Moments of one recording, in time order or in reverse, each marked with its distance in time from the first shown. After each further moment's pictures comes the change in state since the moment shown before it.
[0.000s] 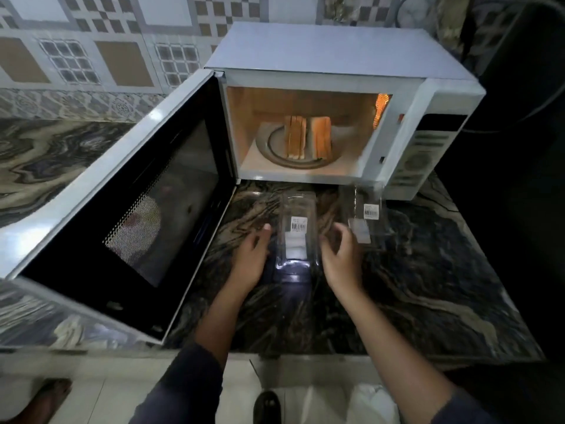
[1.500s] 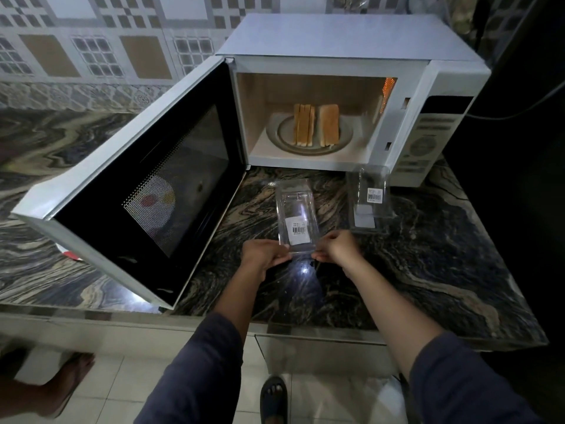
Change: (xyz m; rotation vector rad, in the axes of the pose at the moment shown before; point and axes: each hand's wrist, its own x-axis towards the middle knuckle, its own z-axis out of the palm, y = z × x) left_hand -0.045 0.006 0.012 -0.304 0.052 -0.458; right_hand 0.008 0.017 -0.003 0.141 -0.386 0.501
